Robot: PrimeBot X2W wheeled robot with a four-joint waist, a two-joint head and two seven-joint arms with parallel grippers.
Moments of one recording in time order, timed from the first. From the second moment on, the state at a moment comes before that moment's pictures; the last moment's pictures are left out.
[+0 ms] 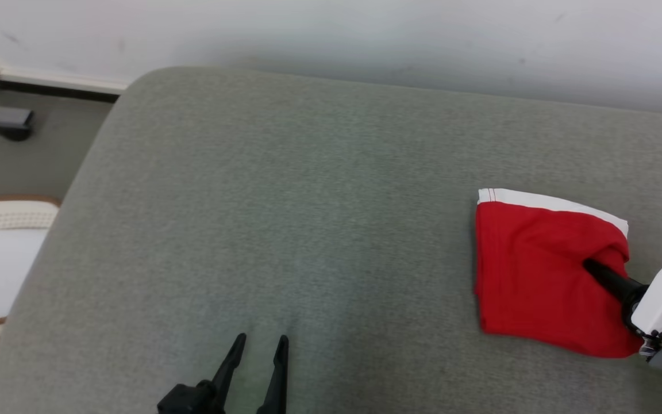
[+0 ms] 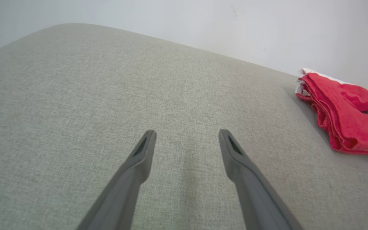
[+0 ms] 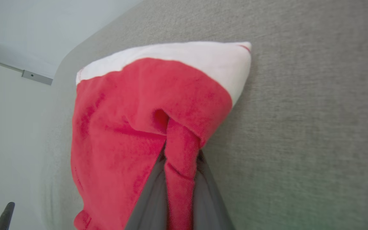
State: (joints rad) left arm -0.01 0.05 -0.32 0.16 -0.28 0.03 -0.26; right arm -0.46 -0.41 0.21 0.45 1.13 0.13 0.57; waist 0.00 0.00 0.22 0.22
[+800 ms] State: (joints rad) left arm -0.15 0.05 -0.29 0.17 -0.23 -0.02 -0.26; right arm -0.66 -0.73 0.14 0.45 0.95 0.13 0.64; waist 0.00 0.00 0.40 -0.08
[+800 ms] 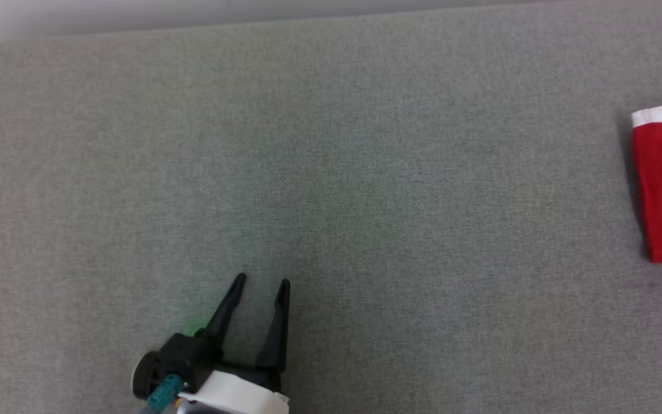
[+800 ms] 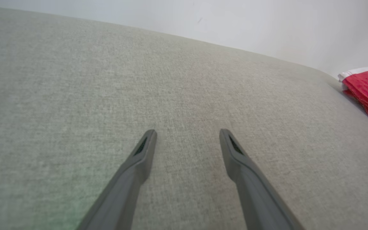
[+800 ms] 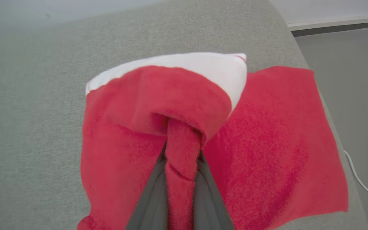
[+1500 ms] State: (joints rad) left arm -0.11 0.05 -0.22 0.17 -0.20 -0.02 -0.26; right arm -0.54 -0.71 0.07 0.53 0.56 0.13 0.32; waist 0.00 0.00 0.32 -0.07
